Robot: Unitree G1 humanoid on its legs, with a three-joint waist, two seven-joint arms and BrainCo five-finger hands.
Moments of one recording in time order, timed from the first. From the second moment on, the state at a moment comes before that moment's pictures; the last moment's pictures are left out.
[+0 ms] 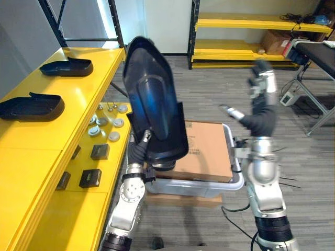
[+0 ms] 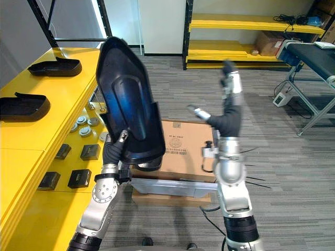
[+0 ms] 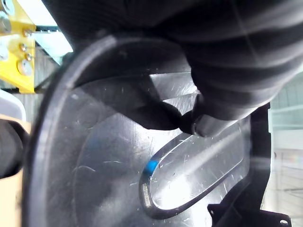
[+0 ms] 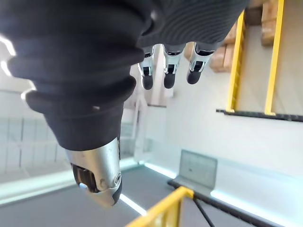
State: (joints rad) left arm 0.05 0.04 -0.17 -0.13 0.02 -0.07 0.33; right arm -0.16 -0.16 -0.04 -0.37 0.02 -0.26 -0.23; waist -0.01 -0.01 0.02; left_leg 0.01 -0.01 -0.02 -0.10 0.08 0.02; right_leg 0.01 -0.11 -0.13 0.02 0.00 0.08
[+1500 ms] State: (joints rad) left arm 0.19 -0.01 -0.17 -0.29 -0.05 -0.16 0.26; right arm 0.07 -0.02 -0.17 0.85 0.11 -0.09 -0.12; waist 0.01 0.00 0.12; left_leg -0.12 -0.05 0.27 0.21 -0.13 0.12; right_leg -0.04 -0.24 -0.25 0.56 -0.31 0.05
